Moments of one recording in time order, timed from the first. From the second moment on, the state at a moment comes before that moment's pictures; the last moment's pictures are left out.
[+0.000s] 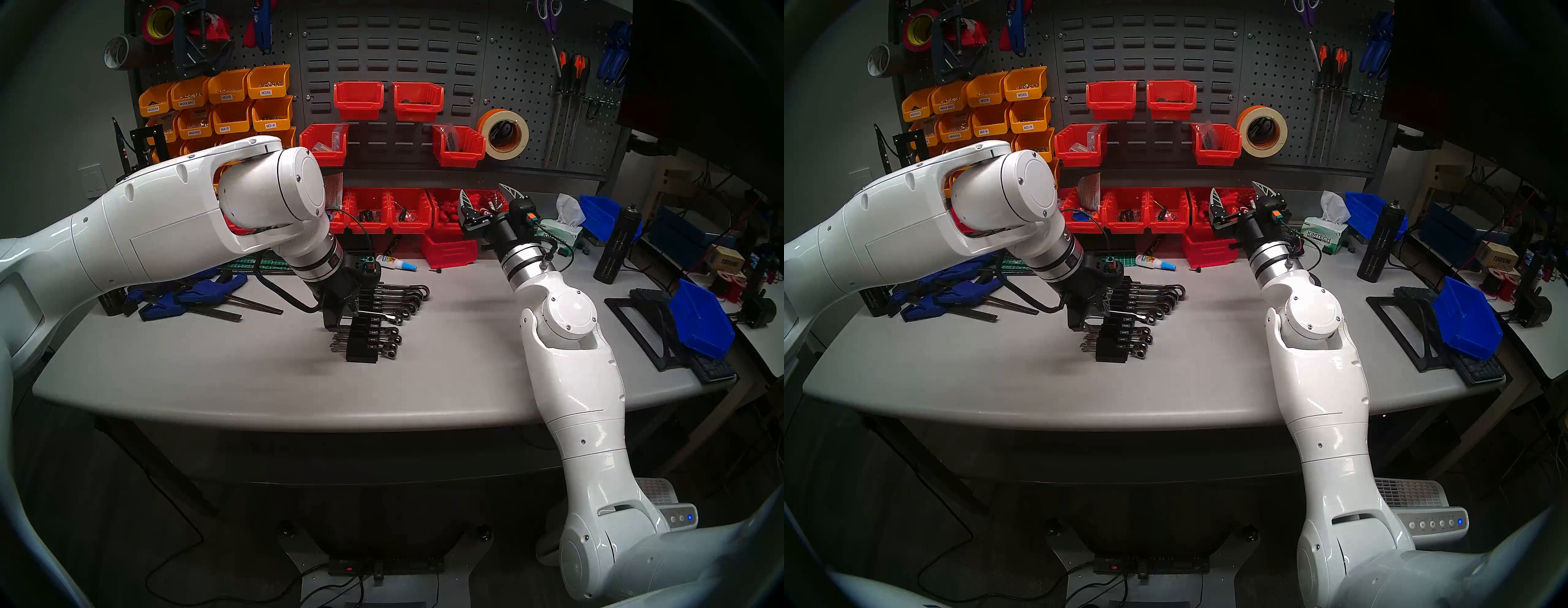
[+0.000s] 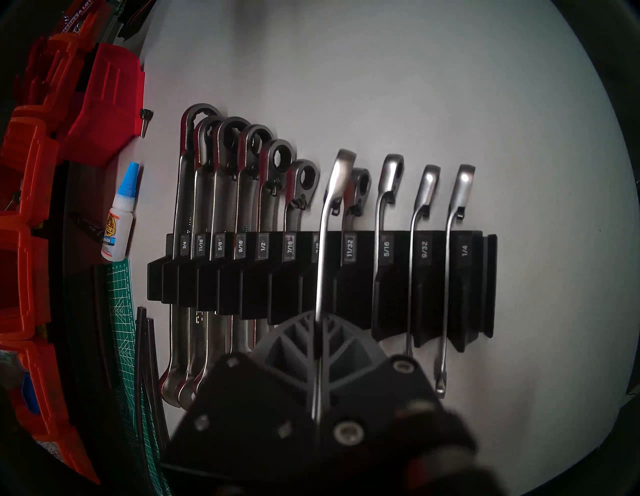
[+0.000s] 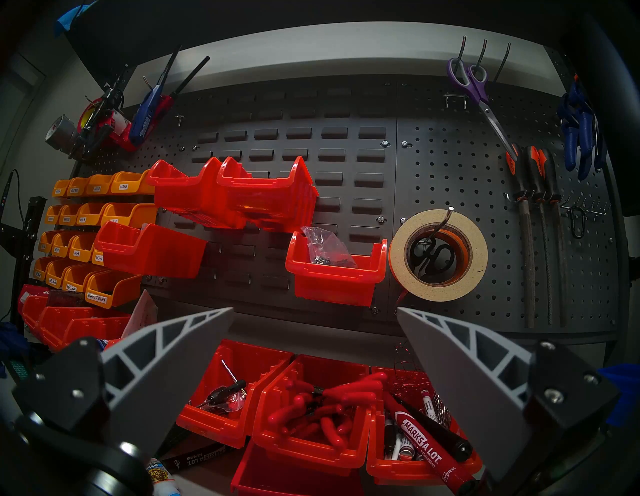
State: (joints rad) left arm 0.04 -0.77 -0.09 -1.74 -0.23 0.80 -1.03; right arm -1.23 -1.44 1.56 -1.57 0.10 -0.12 0.26
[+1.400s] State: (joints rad) left arm 0.00 -0.78 -0.05 -1.77 -0.27 0.85 -0.98; right arm -1.23 -1.44 1.56 -1.57 0.10 -0.12 0.26
